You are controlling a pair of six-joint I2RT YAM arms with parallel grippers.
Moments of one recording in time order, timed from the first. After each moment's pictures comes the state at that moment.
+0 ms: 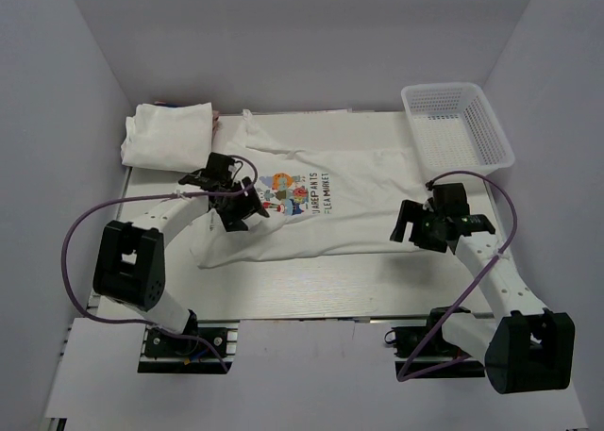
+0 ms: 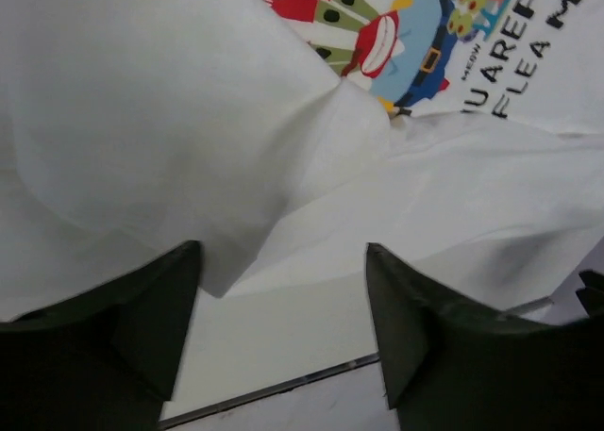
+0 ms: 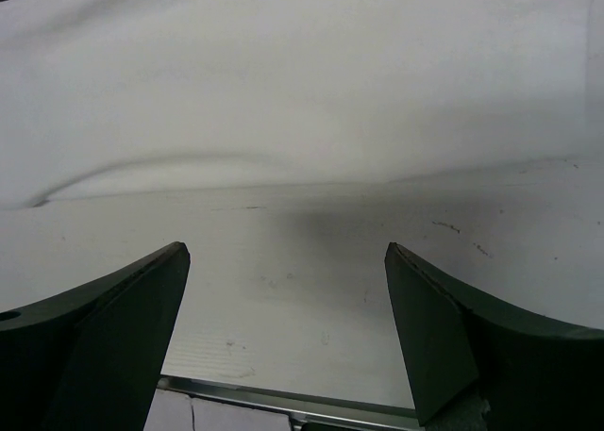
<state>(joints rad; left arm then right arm) -0.28 1.55 1.02 -0.55 0.27 -0.74 0.13 1.07 0.71 -0.66 -0.17 0.30</state>
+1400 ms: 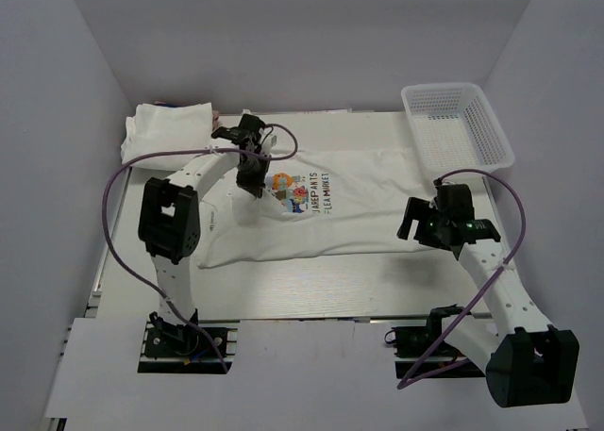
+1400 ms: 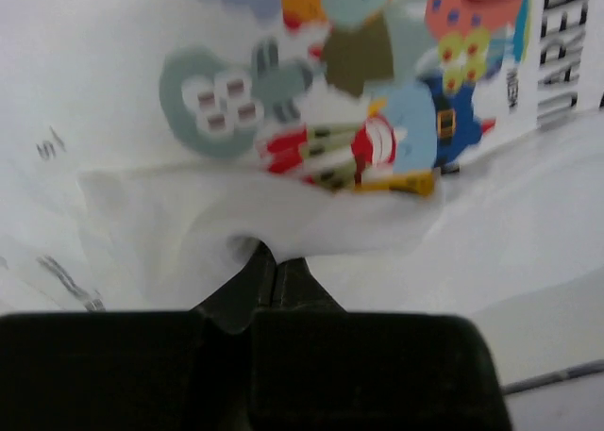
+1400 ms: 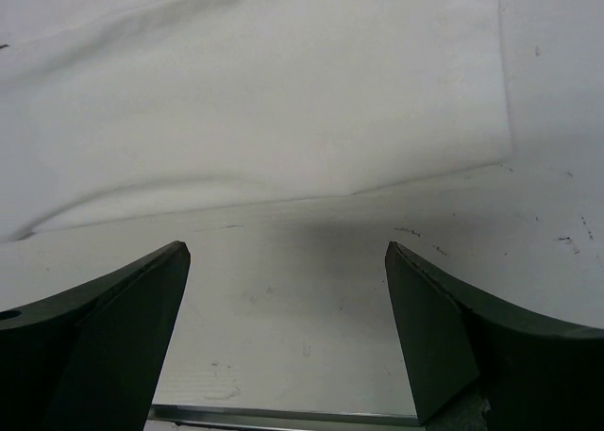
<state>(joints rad) -0.37 1.94 1.58 -0.89 0.10 -0.14 0.13 1.01 0.71 -0.67 -0.05 0.31</state>
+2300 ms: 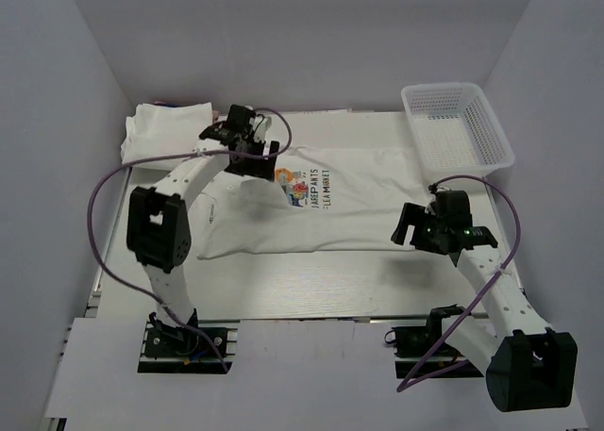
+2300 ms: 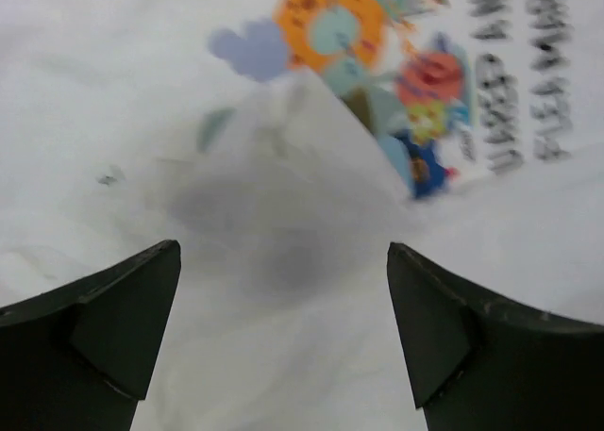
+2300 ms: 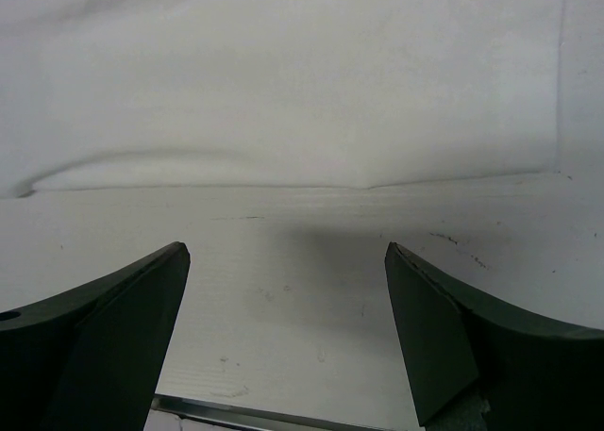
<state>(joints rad) -0.34 1.93 1.66 -0.74 0.05 -0.06 0.13 0.96 0.64 -0.60 -0.14 0.30</state>
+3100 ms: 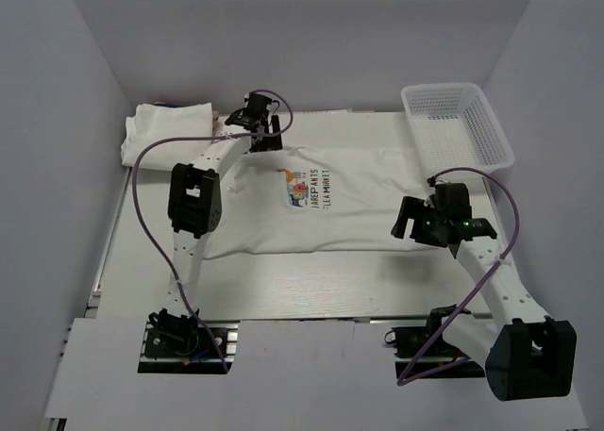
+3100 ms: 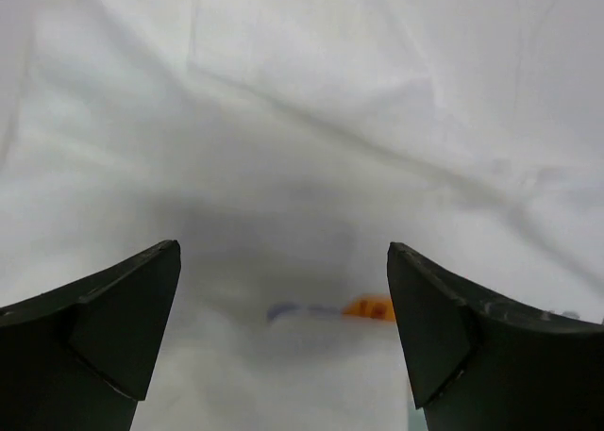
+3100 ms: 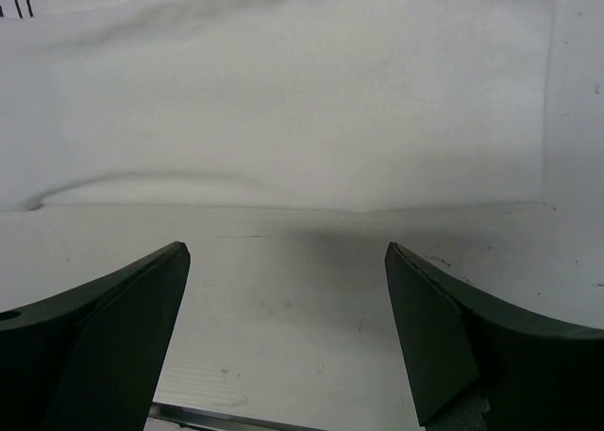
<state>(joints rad) -0.33 2.30 1.97 -0.60 -0.22 -0.35 0.13 1.03 0.69 -0.59 -0.14 0.28</state>
